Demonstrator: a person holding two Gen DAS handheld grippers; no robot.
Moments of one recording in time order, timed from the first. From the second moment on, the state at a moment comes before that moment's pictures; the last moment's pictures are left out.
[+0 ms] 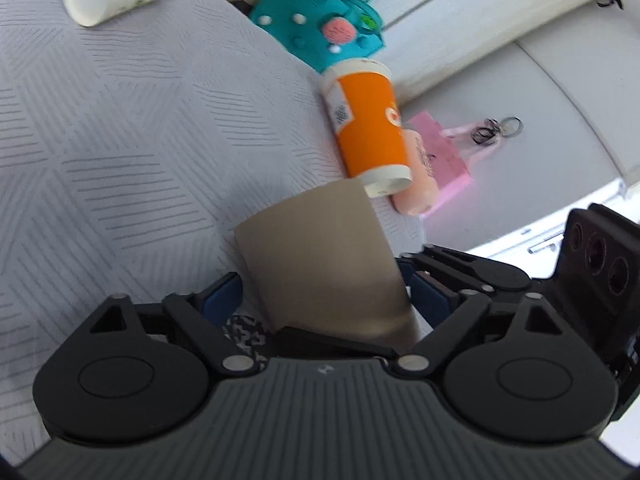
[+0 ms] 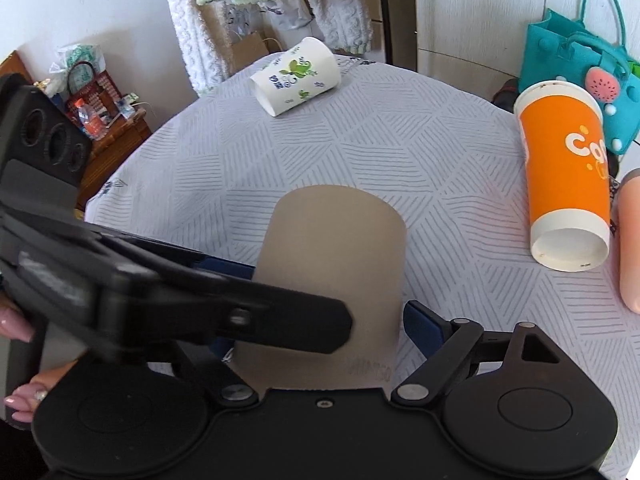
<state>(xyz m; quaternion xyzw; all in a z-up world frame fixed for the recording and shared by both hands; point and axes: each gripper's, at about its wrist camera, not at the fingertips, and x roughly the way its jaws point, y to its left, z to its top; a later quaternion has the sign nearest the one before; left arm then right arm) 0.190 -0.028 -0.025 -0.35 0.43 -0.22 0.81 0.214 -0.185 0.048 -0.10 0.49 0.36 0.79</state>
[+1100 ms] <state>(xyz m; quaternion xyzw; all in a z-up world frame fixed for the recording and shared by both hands) 0.222 -0.003 0.027 -0.15 0.26 -0.24 0.92 0.257 -0.154 0.051 -0.11 0.30 0.33 0.89</state>
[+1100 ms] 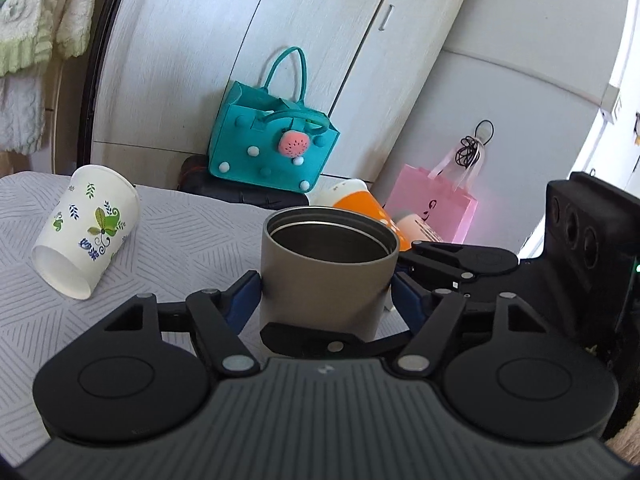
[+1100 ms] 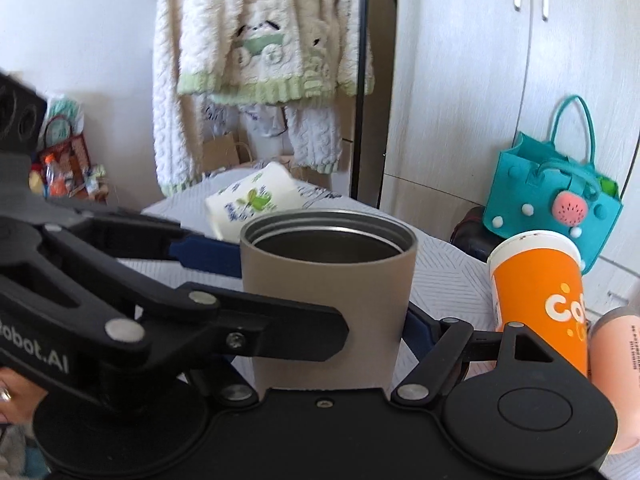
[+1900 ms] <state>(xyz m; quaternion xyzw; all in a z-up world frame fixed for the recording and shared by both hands) 0.244 -0.006 0.023 -0.08 0.23 -0.25 0.94 0.275 -0.148 0.033 -0.13 0.23 0.31 0.91</state>
